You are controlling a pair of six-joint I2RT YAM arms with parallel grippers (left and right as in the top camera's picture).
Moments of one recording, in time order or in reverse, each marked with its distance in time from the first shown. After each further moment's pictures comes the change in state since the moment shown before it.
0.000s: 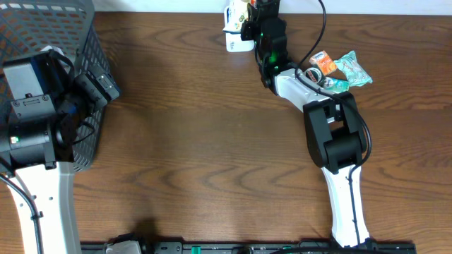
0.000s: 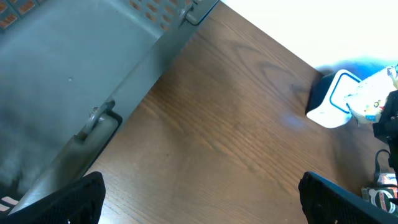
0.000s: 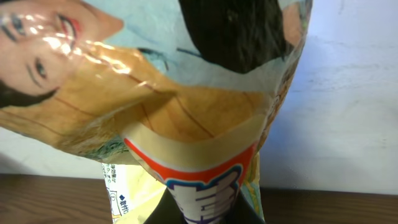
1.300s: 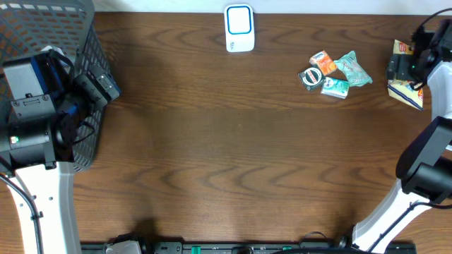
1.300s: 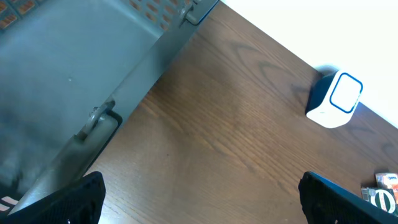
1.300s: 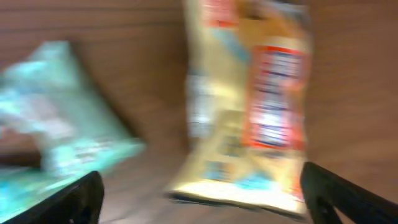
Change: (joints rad) left arm 0.000 0.000 0.000 0.000 0.000 0.000; right arm -0.747 -0.312 0.027 -1.287 -0.195 -0.462
